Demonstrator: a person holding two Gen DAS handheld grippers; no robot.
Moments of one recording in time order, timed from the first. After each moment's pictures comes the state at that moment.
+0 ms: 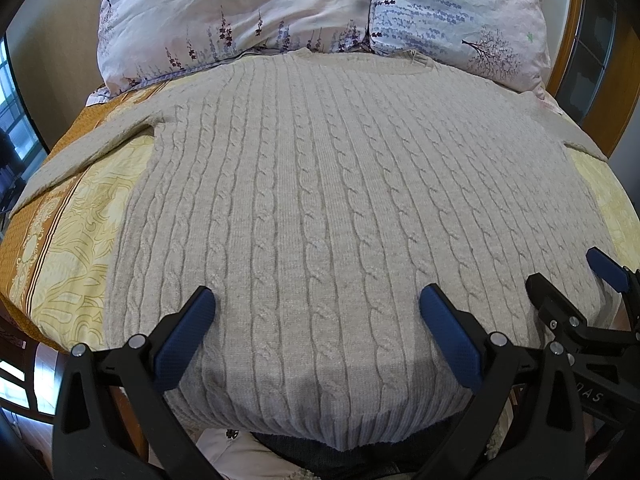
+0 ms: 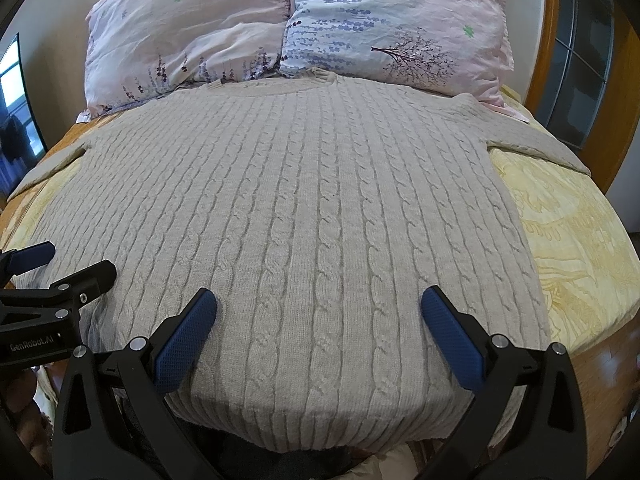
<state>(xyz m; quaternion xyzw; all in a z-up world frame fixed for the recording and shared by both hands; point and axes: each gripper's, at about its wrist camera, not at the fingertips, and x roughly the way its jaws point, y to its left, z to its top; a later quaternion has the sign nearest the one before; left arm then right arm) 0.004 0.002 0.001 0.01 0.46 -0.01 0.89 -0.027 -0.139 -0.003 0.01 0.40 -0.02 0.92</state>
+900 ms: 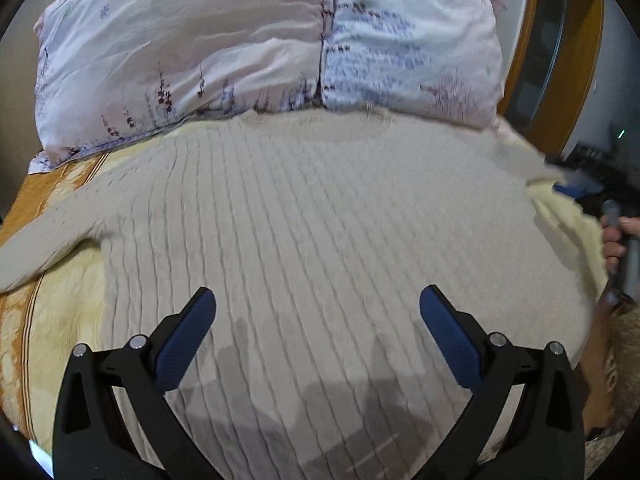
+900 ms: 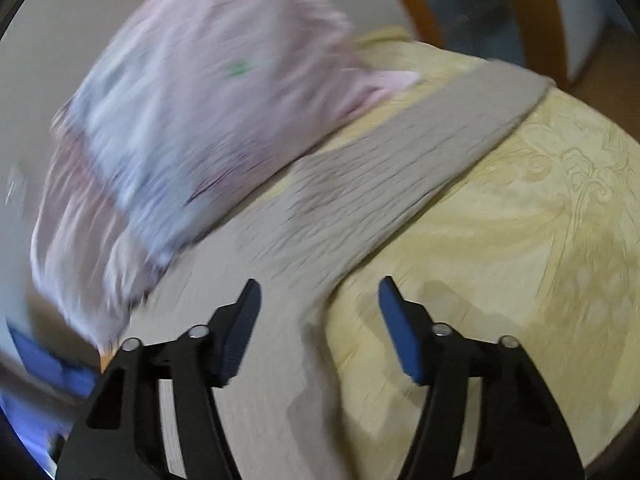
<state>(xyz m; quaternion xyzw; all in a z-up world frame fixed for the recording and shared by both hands) 0.076 0.012 0.038 0.01 0.40 -0.13 0.91 0.088 -0.394 0.024 0.36 0.35 -0.09 0.86</state>
